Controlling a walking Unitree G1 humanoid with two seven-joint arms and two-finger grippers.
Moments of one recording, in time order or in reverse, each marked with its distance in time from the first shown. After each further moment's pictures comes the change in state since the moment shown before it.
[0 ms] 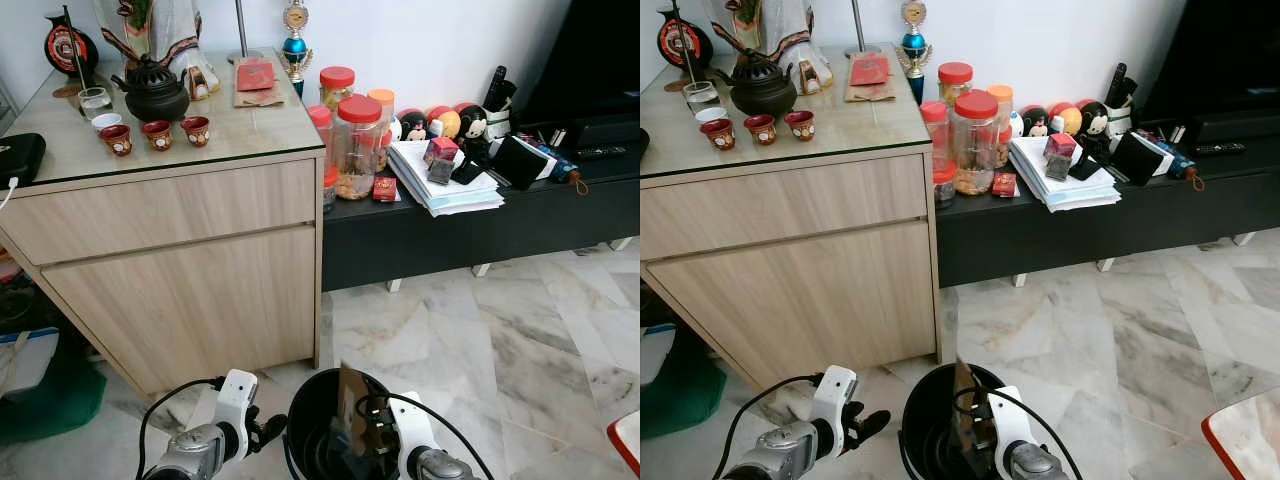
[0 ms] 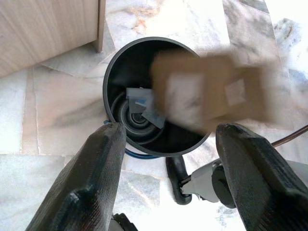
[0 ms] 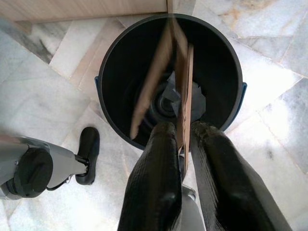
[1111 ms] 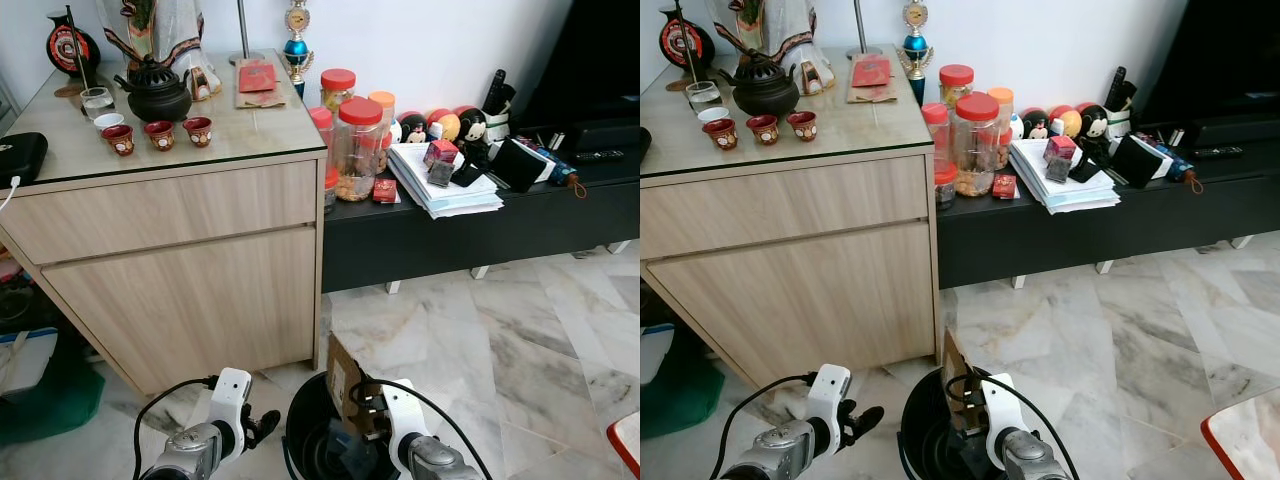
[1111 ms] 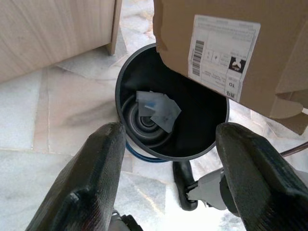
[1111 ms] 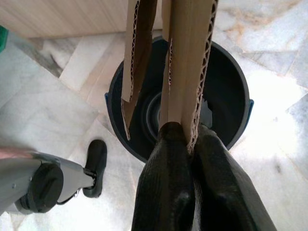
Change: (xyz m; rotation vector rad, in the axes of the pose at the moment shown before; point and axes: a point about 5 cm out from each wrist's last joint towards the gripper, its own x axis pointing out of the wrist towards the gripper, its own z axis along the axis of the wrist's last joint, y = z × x) left arm -0.002 0.006 0.001 -0.015 -0.011 0.056; right arm 0.002 0.008 0.014 0.016 -0.039 0.027
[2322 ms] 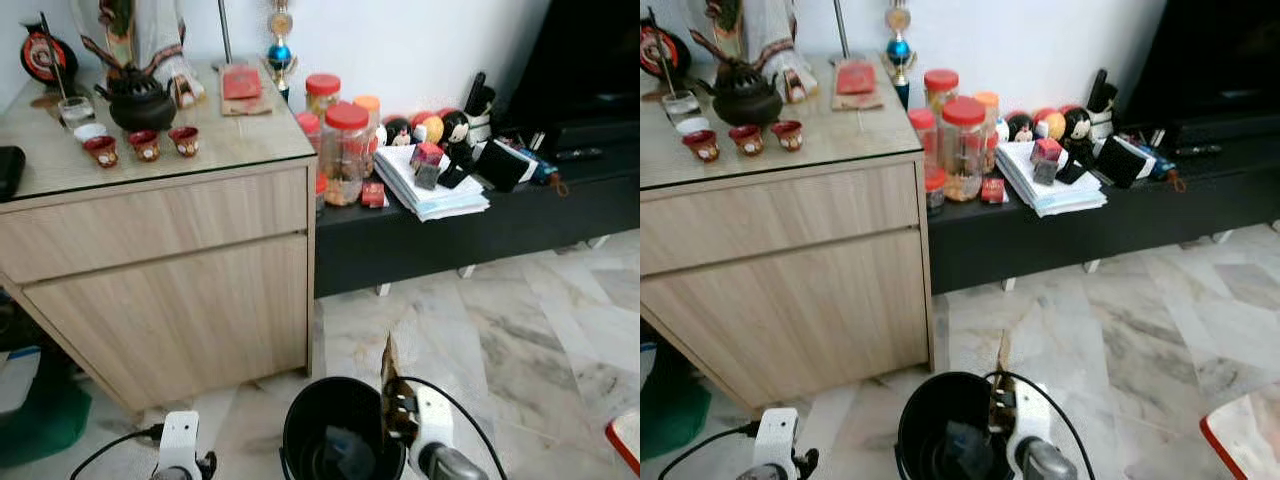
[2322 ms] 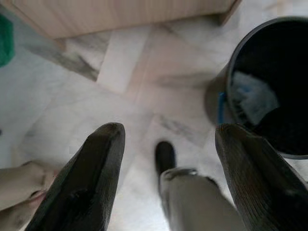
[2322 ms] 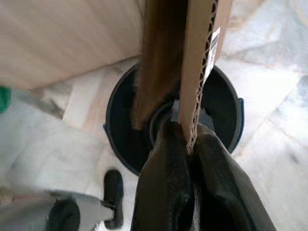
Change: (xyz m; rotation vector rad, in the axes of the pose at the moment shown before) left arm -0.030 0.041 -0.046 -0.147 0.111 0.471; right arm -0.005 -0.016 -0.005 0.204 -0.063 -0.025
